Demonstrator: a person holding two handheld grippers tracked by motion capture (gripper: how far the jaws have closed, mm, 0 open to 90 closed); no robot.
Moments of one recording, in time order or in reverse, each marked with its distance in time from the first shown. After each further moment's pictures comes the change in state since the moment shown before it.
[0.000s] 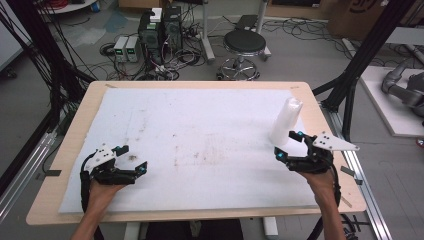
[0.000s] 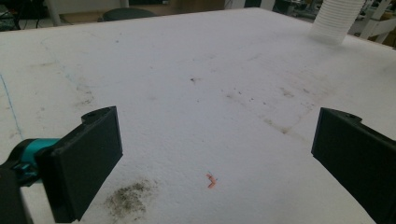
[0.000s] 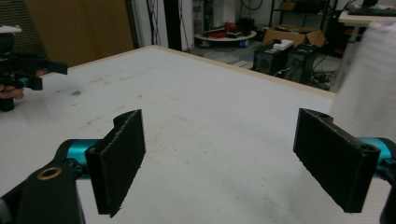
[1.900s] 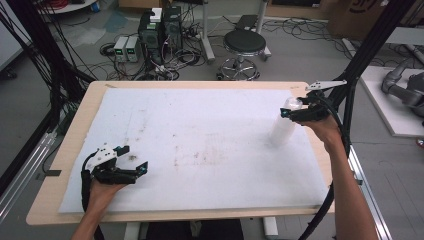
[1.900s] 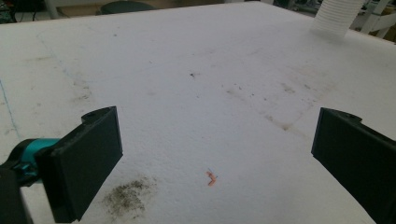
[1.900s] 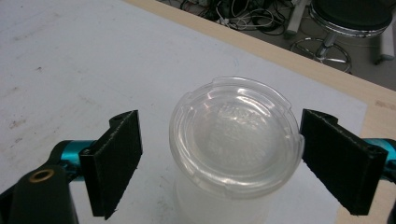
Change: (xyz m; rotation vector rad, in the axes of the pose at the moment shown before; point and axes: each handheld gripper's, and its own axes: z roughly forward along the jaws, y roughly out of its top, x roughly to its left) left arm 0.001 0.001 0.002 0.023 -0.002 -0.005; right arm -0.095 0.080 0.062 0.381 -0.145 0.036
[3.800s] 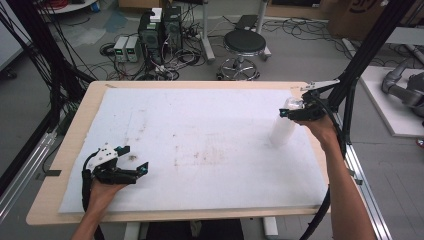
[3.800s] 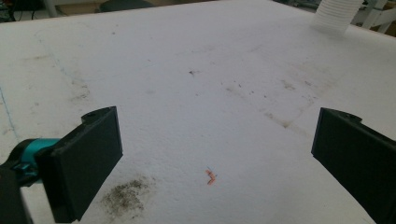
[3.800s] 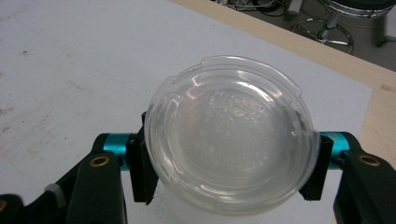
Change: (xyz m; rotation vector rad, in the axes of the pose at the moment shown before) left arm -0.001 0.001 0.002 0.017 -0.002 0.011; right arm -0.002 0.000 0.011 0.074 -0.012 -0.004
